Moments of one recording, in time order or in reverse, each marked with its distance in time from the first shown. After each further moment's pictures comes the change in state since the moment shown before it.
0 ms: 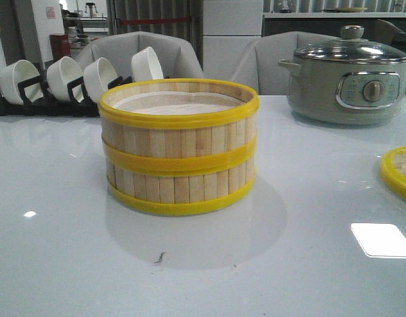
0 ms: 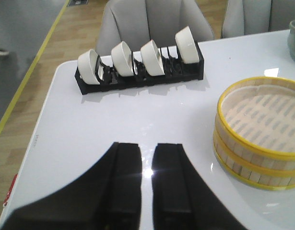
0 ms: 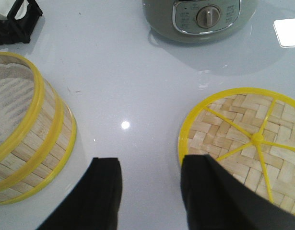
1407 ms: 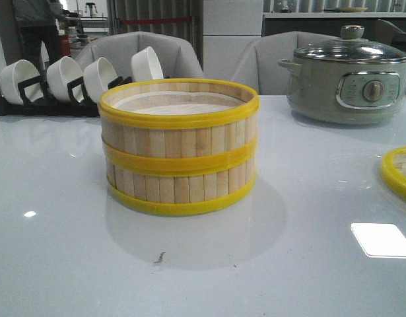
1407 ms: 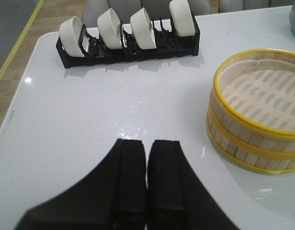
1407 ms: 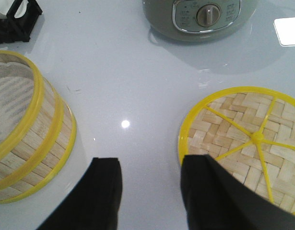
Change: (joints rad) left arm 0.000 -0.020 0.209 0.000 -0.142 -0.066; right arm 0.000 0.000 0.000 0.002 0.005 0.000
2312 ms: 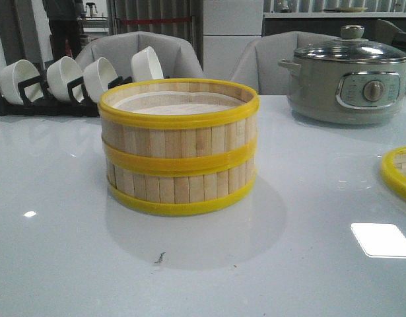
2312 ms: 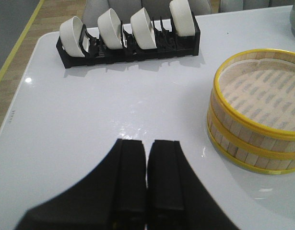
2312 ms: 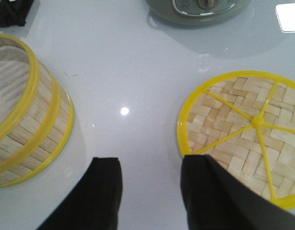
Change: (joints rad) left arm 0.000 0.000 0.000 0.000 0.000 0.000; right arm 0.000 0.000 0.000 0.000 0.060 0.000
